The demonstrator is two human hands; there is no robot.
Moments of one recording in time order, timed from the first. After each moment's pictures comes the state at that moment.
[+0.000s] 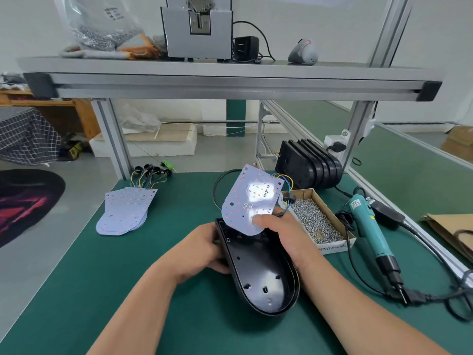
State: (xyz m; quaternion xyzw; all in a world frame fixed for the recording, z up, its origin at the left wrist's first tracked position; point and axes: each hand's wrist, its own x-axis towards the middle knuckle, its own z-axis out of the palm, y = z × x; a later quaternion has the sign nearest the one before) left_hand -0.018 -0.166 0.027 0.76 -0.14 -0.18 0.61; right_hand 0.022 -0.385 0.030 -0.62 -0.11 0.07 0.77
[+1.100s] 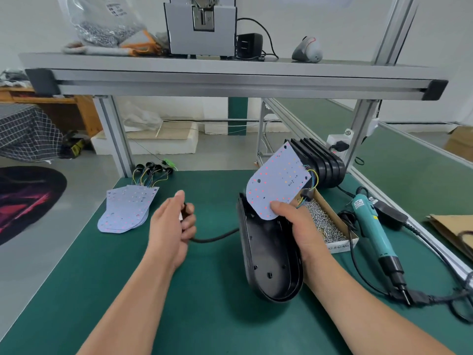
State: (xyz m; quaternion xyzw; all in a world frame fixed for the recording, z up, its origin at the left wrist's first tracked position) left_hand 0.001 -0.142 0.033 0.50 0.13 0.13 0.85; right_hand 0.018 -0.392 0.034 -0.52 -0.03 0.07 0.85
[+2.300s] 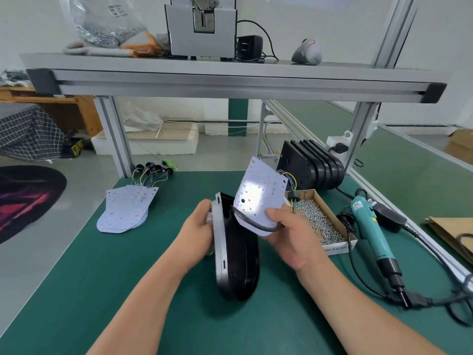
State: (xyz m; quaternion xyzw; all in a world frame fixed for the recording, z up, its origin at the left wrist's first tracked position) left_hand -0.011 -0.174 0.036 0.77 -0.01 0.03 0.64; right_hand 0.026 -0.387 0.028 -0.45 -0.07 0.13 0.88
